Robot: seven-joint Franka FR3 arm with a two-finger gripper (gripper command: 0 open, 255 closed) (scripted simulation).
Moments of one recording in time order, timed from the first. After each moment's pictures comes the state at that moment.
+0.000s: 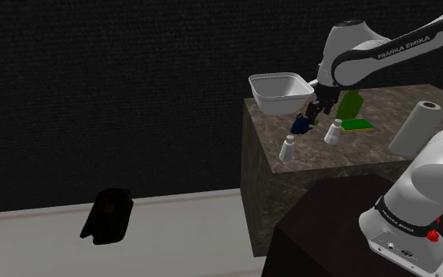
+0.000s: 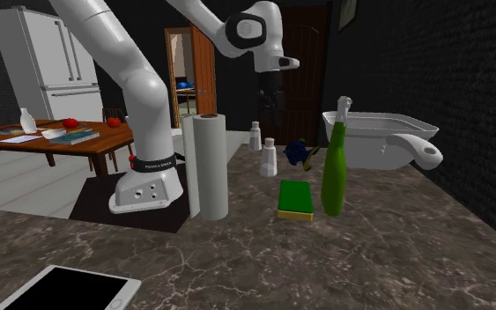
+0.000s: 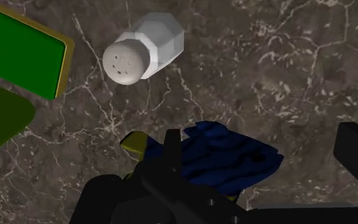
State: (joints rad) arm -0.07 -0.54 -0.20 -2.74 -0.27 2.25 0.05
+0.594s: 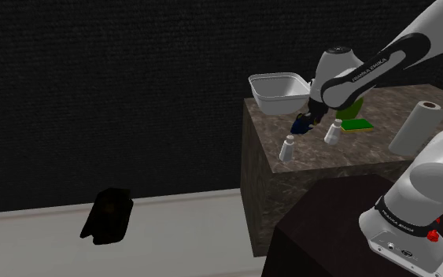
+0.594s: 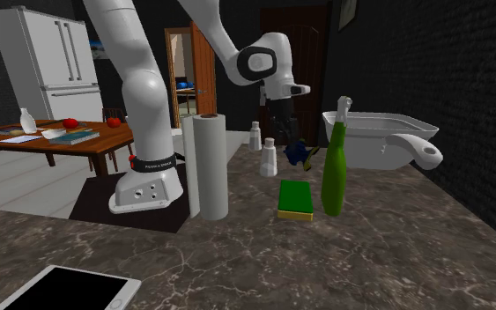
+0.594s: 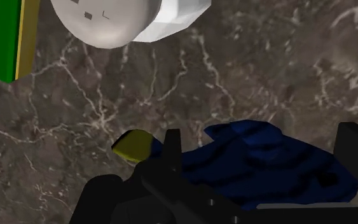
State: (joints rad) arm -0.10 -0.26 -0.27 -2.75 -0.33 2.60 0.03
